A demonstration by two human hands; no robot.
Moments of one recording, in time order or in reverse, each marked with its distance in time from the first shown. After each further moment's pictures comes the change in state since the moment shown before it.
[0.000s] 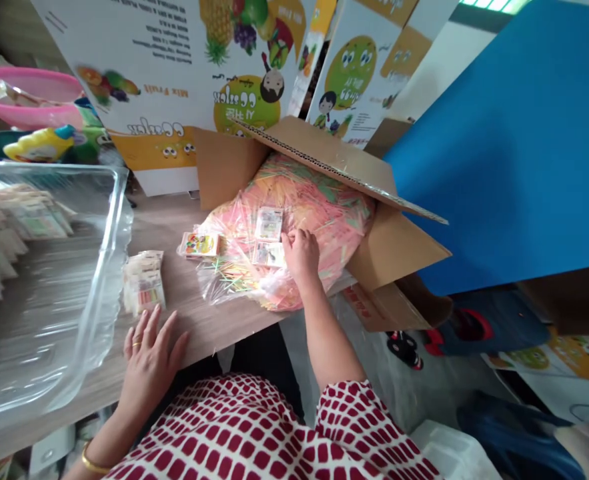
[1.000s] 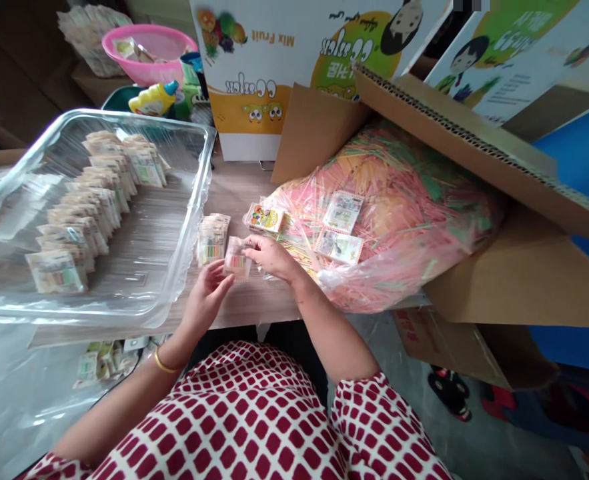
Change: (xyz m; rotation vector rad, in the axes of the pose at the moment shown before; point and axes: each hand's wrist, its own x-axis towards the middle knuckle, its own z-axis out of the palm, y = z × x) left_hand 0.043 0.008 -0.021 -1.068 -0.052 -0.693; right_hand -0.042 -0.152 0.069 0.933 -1.017 -0.217
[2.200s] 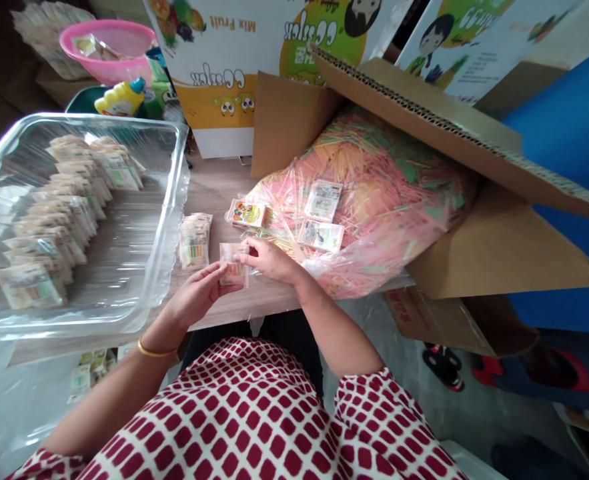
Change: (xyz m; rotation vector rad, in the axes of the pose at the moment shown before) left_hand 0.019 0.030 0.015 -0.472 -0.369 -0.338; right_hand -0.041 0.001 -0.018 -0.018 0.055 -0.009
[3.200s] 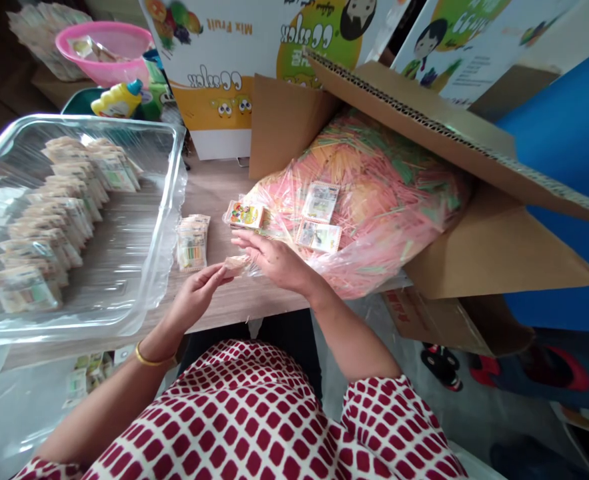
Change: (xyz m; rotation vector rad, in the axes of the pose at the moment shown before) left_hand -0.003 -0.001 0.001 0.561 0.047 0.257; right_hand -0.033 -0.041 -0.016 -0.116 0.009 -0.172
